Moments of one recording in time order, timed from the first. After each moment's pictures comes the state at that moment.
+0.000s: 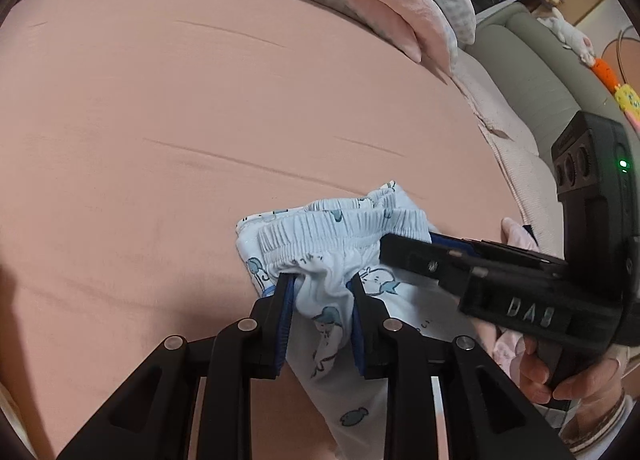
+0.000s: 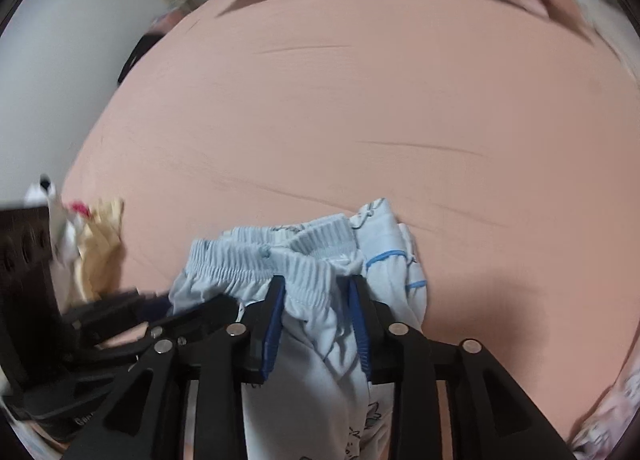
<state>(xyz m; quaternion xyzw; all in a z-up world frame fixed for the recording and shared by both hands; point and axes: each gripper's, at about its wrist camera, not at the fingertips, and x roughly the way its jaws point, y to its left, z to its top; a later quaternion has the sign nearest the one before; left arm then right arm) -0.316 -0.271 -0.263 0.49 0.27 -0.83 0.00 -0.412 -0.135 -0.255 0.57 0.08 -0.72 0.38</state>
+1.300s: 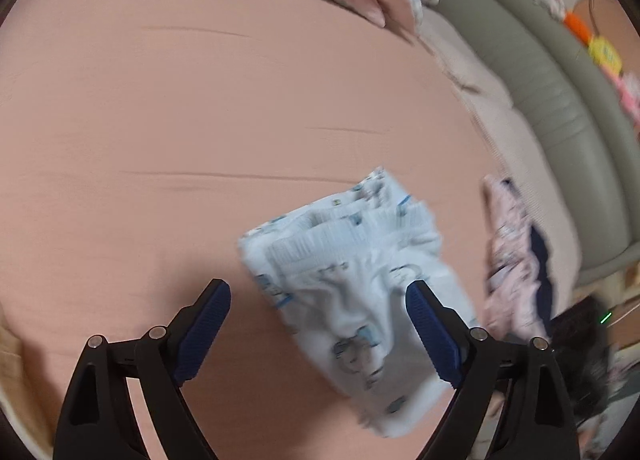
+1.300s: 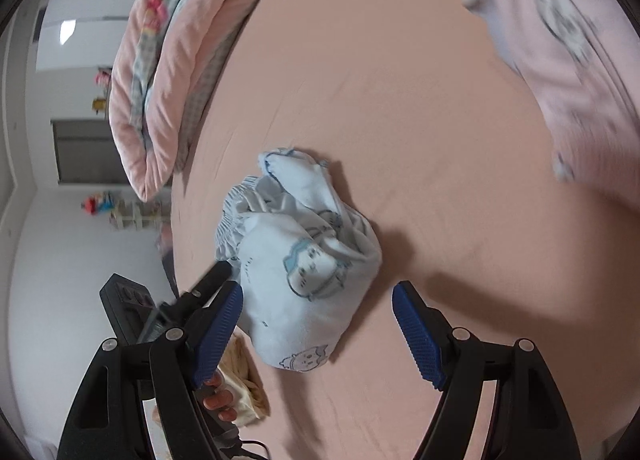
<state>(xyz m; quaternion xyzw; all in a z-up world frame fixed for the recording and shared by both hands) -0.338 -0.285 -0.252 0.53 0.24 -0.81 -0.10 -0.308 0.009 -0.286 0.58 -0.40 -0.68 0.21</state>
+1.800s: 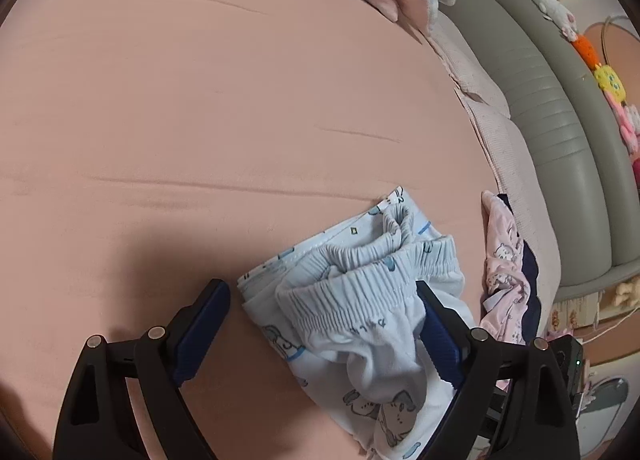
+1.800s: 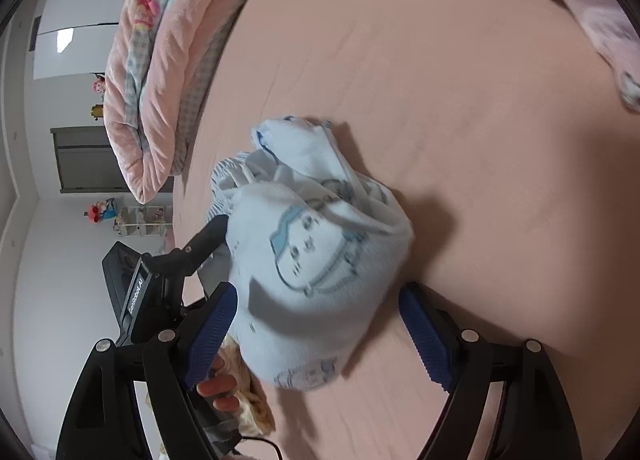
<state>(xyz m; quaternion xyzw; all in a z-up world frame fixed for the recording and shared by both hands) -0.370 -0.294 -0.280 0.55 0.28 -0.78 -0.11 -0.313 -0.032 -0.312 0.57 -0.41 -0.68 0.21</state>
